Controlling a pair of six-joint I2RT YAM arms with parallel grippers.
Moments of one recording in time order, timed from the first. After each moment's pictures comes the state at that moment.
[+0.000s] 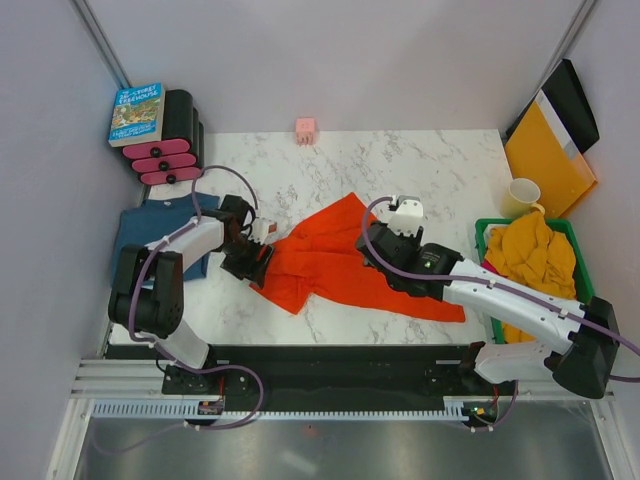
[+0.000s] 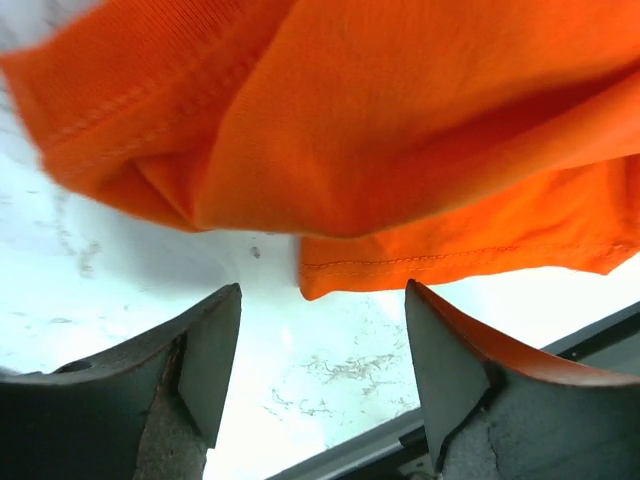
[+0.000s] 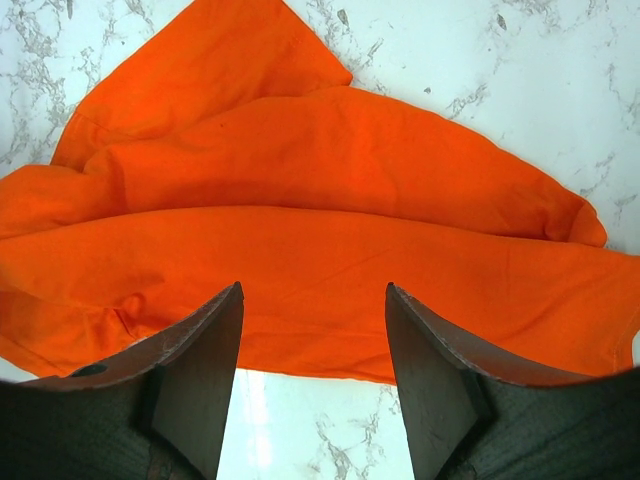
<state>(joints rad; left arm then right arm) -0.21 1.64 0.97 -0.77 0.24 0.26 0.96 1.25 1.06 -0.72 0.74 0.88</state>
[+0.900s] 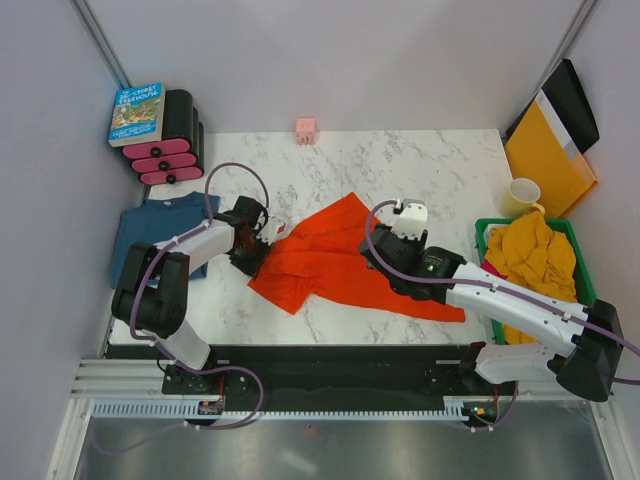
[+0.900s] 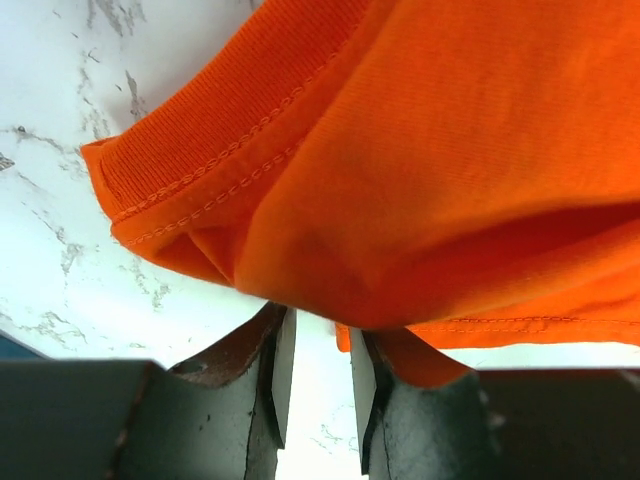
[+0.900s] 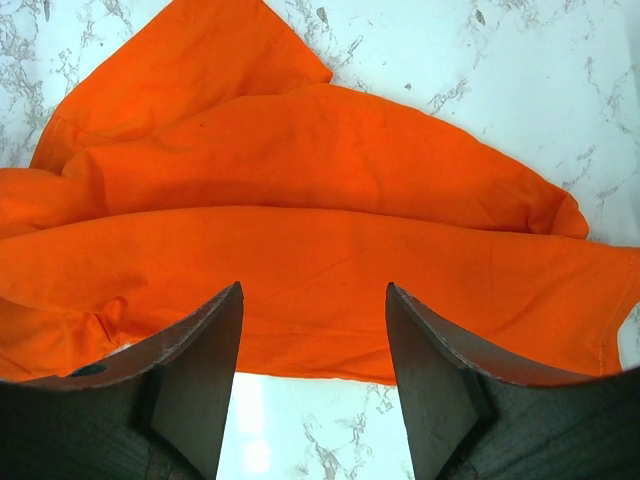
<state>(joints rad) -0.30 1.66 0.95 -0.64 0.07 0.28 0.97 1.22 1.02 -0.72 0.77 0.90</state>
